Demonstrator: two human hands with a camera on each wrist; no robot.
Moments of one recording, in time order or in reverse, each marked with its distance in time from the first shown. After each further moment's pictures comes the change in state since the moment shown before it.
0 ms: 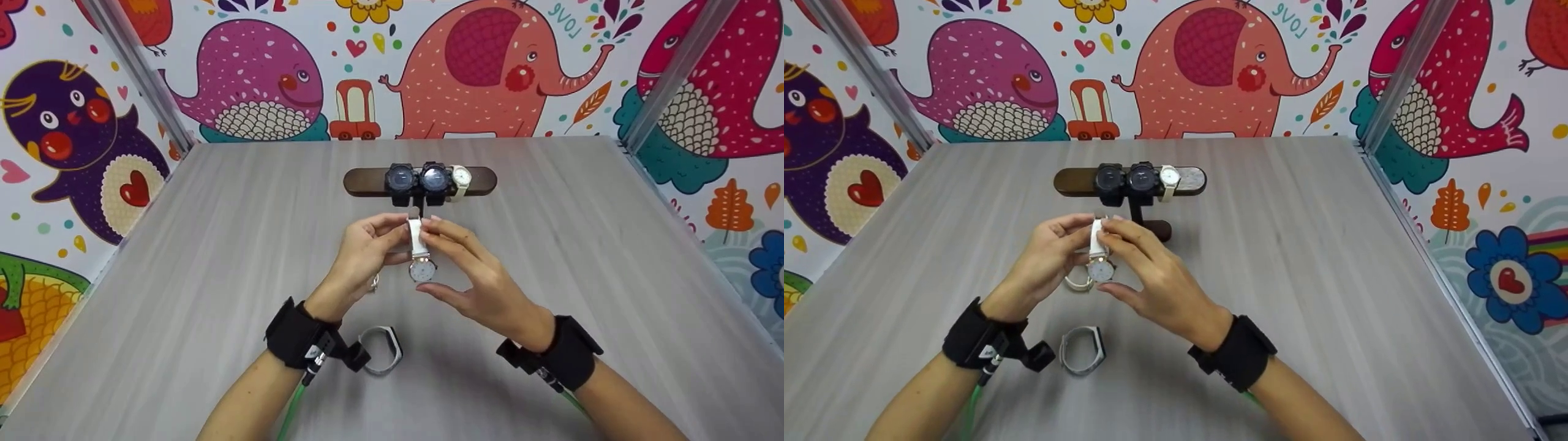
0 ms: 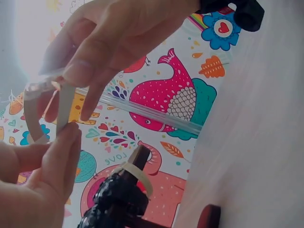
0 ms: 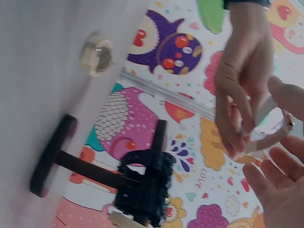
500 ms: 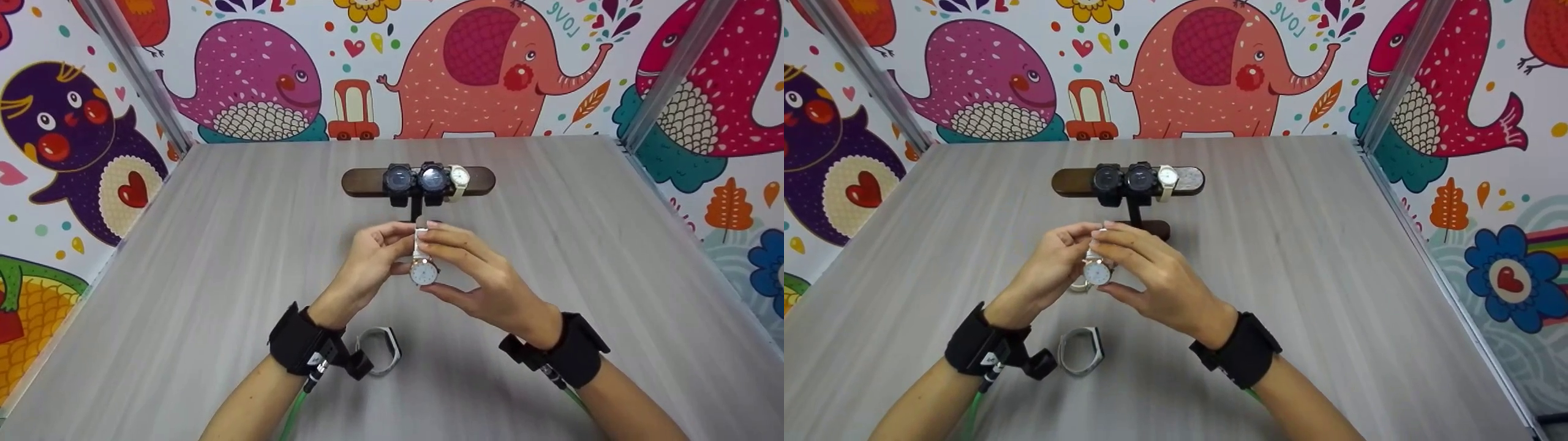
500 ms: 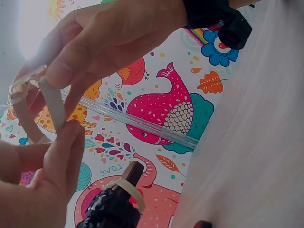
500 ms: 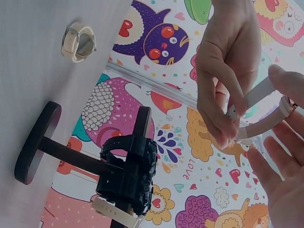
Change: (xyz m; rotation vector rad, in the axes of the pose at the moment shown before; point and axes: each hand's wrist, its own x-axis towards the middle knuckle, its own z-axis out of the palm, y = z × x) left_hand -0.005 -0.005 0.007 0.057 -0.077 -0.045; right_hand 0.008 -0.003 -0.013 0.010 0.006 -0.163
